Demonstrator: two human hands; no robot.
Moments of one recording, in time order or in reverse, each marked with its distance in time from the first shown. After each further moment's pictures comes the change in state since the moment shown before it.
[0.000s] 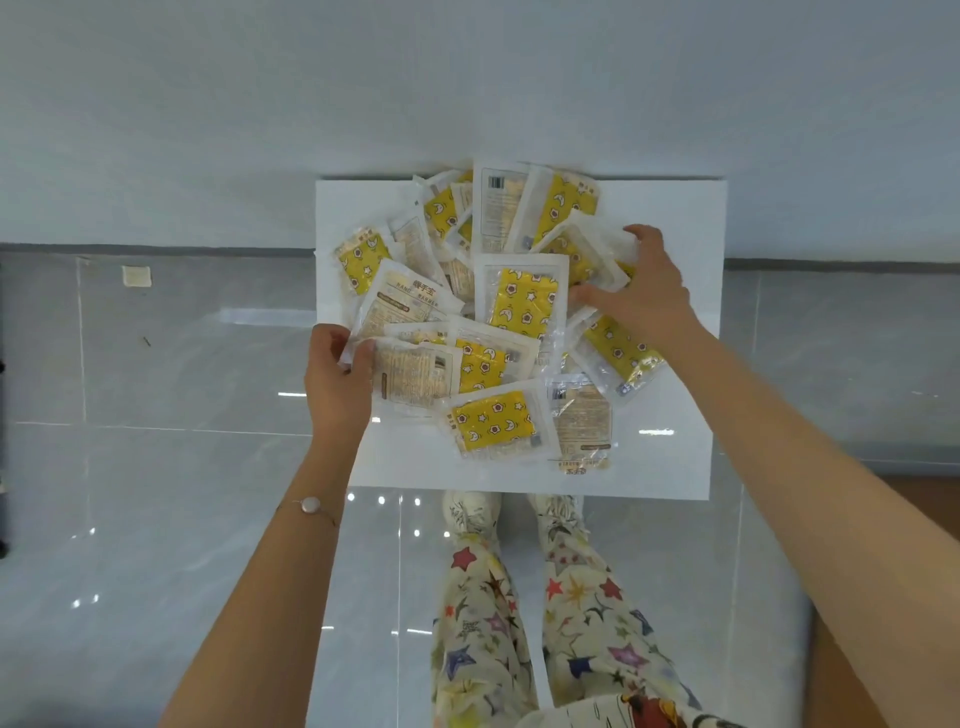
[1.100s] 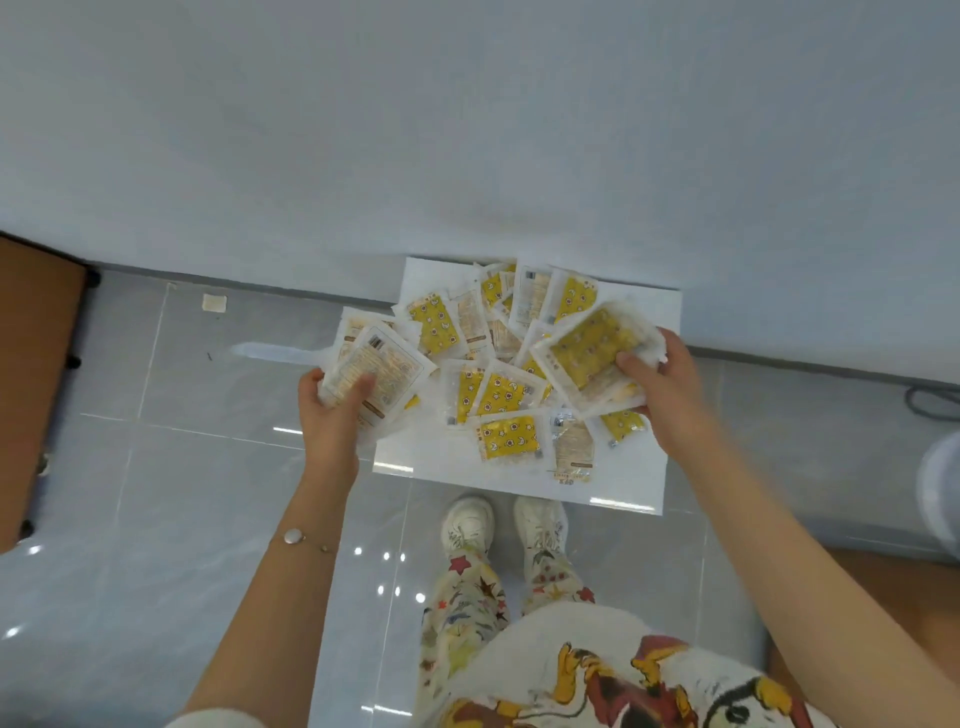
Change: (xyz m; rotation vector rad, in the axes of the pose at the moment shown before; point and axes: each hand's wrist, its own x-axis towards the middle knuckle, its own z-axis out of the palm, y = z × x) left_hand -0.065 0.056 -0.134 -0.671 0.021 -0.298; right_hand -0.143 -0.070 -0.080 0.786 -0.058 0.025
